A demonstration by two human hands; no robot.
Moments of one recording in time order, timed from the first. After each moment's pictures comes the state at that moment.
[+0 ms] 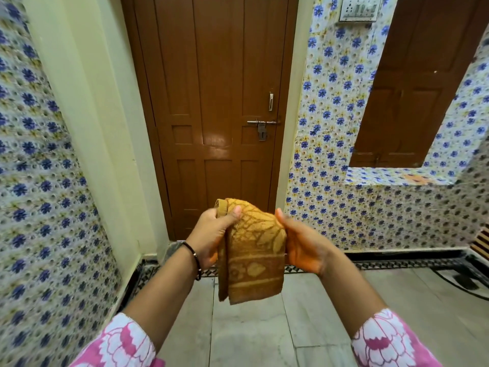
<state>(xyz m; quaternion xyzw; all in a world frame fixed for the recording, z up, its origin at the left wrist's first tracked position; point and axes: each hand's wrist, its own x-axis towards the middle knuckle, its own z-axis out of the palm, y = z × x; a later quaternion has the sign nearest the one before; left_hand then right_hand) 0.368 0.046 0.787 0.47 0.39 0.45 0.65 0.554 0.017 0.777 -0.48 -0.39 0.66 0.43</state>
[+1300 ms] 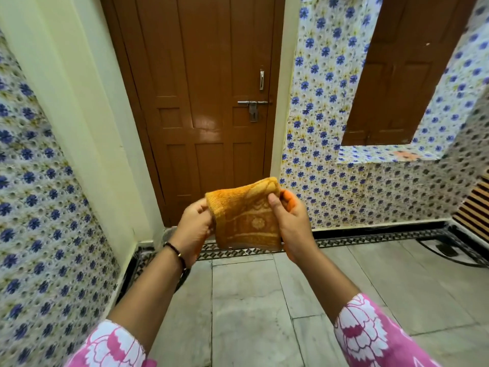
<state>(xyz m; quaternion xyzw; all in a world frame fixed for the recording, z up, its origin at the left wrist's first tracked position) 0.344 0.045 0.768 0.52 0.42 0.47 0.58 0.516 0.014 0.757 -0.49 -0.46 0.39 0.63</state>
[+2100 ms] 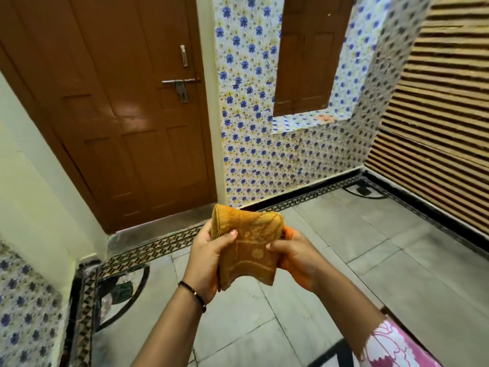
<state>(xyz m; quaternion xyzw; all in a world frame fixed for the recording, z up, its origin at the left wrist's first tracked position) 0.392 -0.029 0.725 0.45 0.33 0.37 0.74 0.553 -0.096 0.701 -0.58 -0.28 0.52 0.56</state>
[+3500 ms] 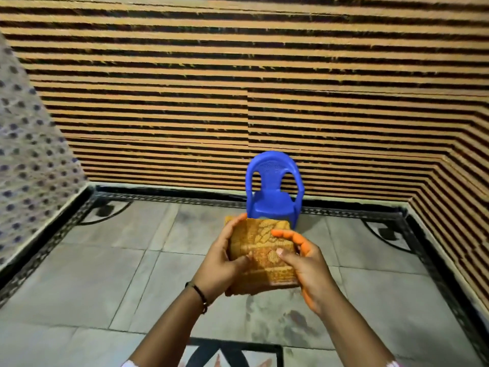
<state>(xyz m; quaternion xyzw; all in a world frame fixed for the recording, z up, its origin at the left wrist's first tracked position) 1.144 -0.514 0.677 0.71 -0.12 -0.07 0.69 1.125 -0.687 0.688 -0.65 0.09 0.03 0.75</state>
